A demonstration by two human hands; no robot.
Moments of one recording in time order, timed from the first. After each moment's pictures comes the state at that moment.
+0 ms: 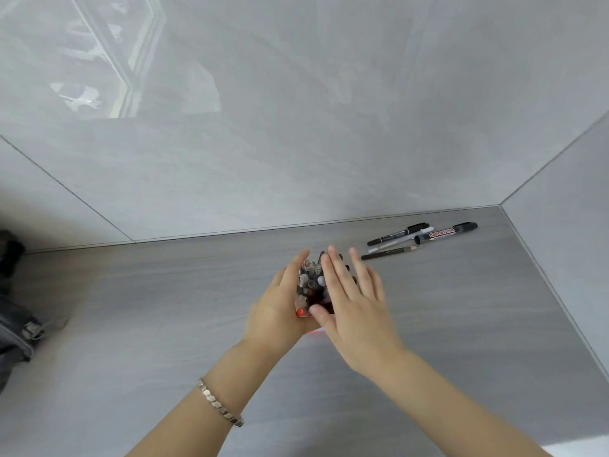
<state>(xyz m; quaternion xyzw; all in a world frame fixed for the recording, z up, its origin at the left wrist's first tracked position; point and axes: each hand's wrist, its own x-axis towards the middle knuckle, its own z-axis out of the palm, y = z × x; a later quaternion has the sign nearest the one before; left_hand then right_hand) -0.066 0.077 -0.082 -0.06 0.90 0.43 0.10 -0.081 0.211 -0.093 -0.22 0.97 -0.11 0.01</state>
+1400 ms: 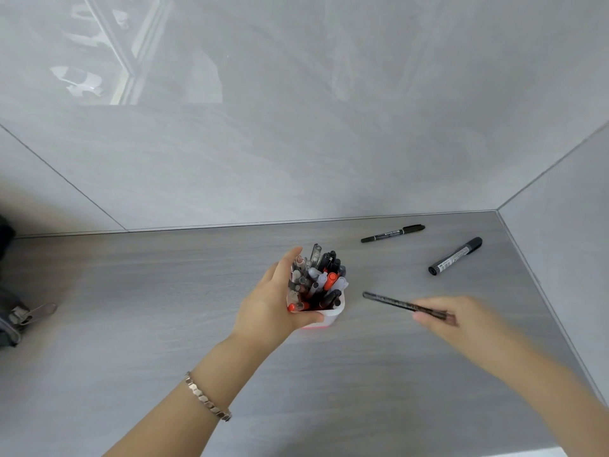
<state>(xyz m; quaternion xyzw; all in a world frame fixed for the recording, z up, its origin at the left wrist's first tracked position) -0.068 0.081 -0.078 -0.08 0.89 0.43 0.11 -0.099 0.343 -0.046 -0.06 0.93 -0.27 0.25</state>
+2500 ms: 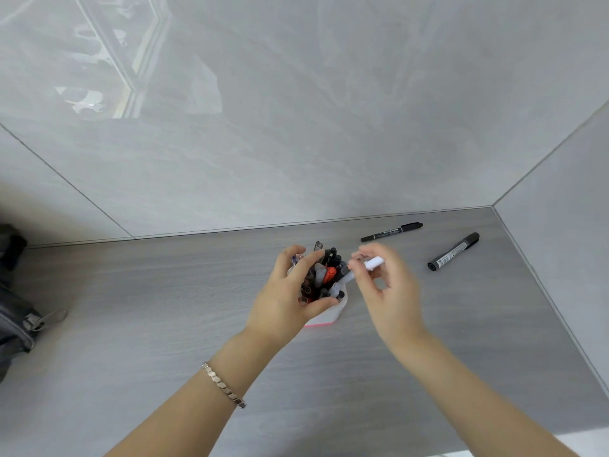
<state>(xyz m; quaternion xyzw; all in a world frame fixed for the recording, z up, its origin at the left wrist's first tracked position) -0.068 0.087 -0.083 0.00 0.90 0.43 0.02 -0.095 0.245 -0.072 -0.11 0.83 -0.54 -0.10</state>
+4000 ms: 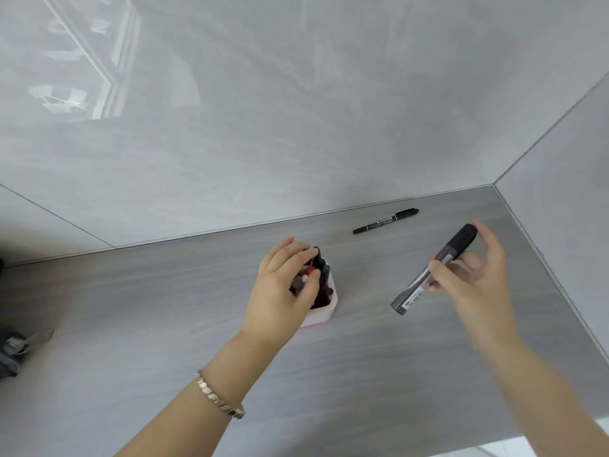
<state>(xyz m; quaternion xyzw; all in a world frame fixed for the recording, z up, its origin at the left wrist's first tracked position) -0.089 0.102 -0.084 0.01 0.91 0.42 -0.05 -0.111 0.330 -0.052 0.16 0.71 -0.69 -0.02</state>
